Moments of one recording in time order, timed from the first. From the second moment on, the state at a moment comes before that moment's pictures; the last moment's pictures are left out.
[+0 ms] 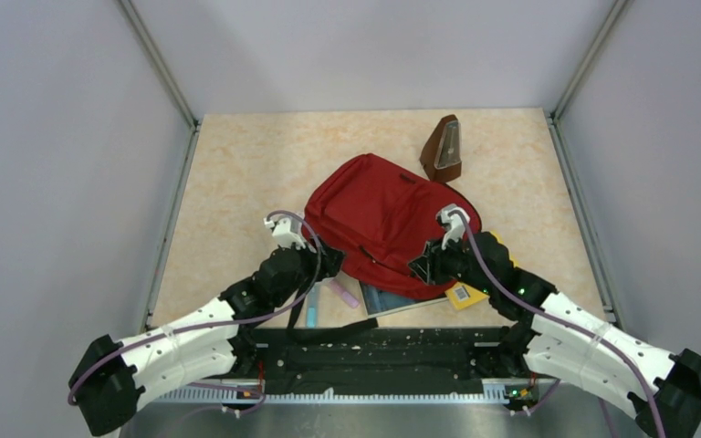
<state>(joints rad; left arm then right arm) -0.85 0.82 0.36 0.07 -0.30 -0.85 0.79 0.73 0.49 -0.16 -0.03 0.35</state>
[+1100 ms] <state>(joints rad) -0.72 0.88 0.48 0.12 -0.29 -0.70 0.82 0.53 0.48 -0.16 0.16 0.35</state>
